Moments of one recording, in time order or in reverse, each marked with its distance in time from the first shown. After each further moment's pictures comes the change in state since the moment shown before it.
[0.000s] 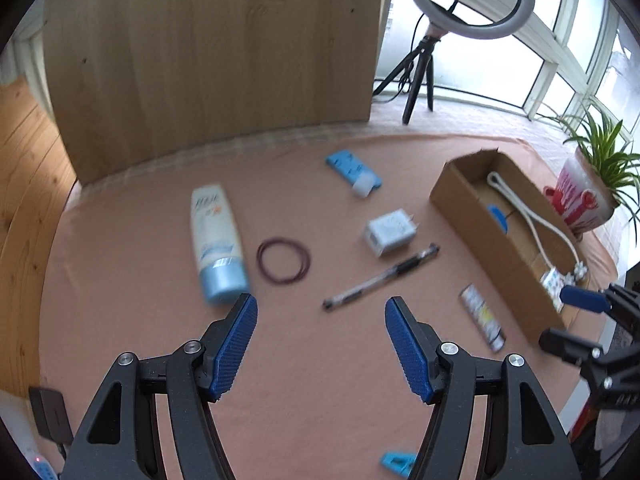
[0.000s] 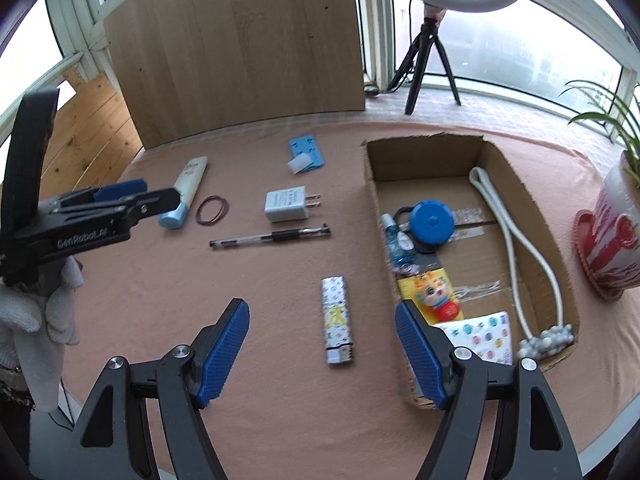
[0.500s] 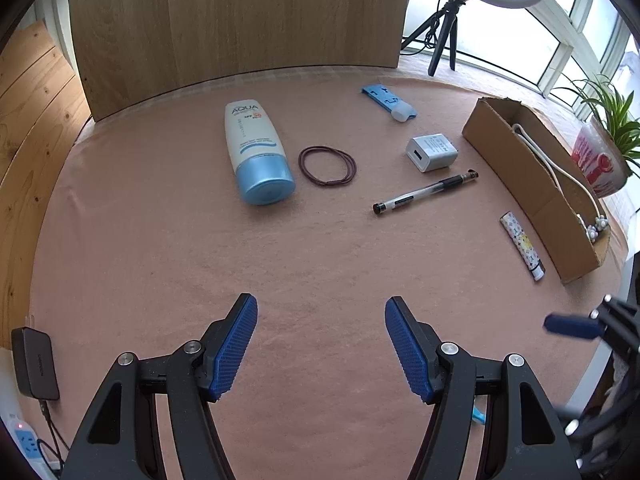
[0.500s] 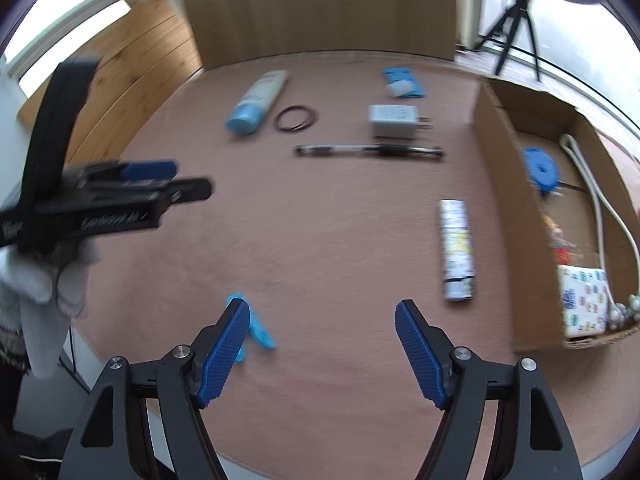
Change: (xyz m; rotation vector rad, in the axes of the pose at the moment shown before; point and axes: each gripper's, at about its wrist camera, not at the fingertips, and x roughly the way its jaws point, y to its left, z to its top) left arm 0.020 0.037 -0.065 -0.025 0.093 0.009; right arm 0.036 0.079 -0.058 -0.165 0.142 0.110
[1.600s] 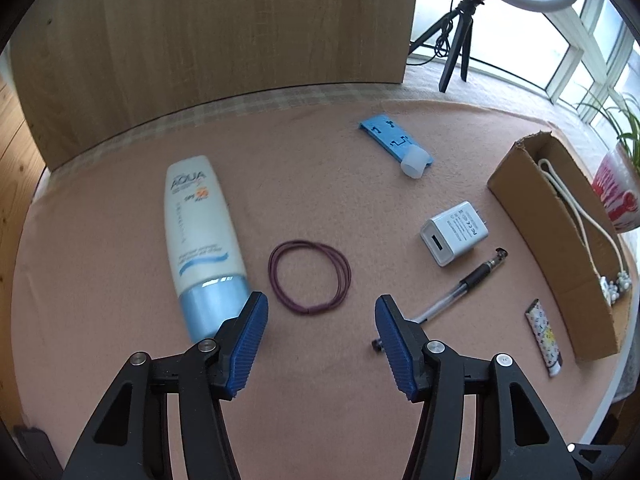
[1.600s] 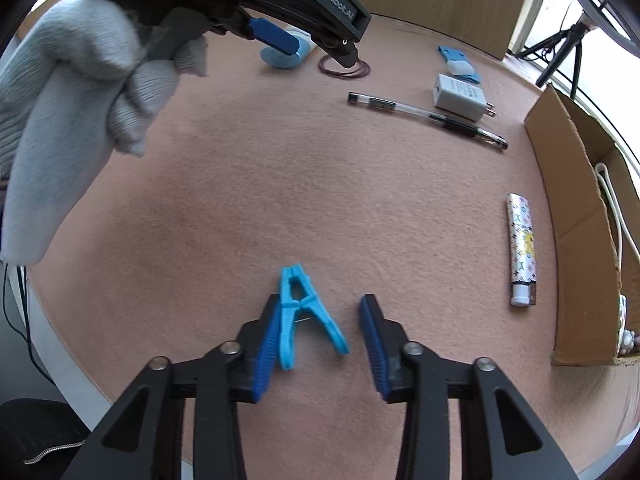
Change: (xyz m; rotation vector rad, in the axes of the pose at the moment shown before) left arm 0.069 -0.018 0.098 0.033 0.012 0.003; right arm 0.048 0.042 -0.009 -0.127 0.099 -0.117
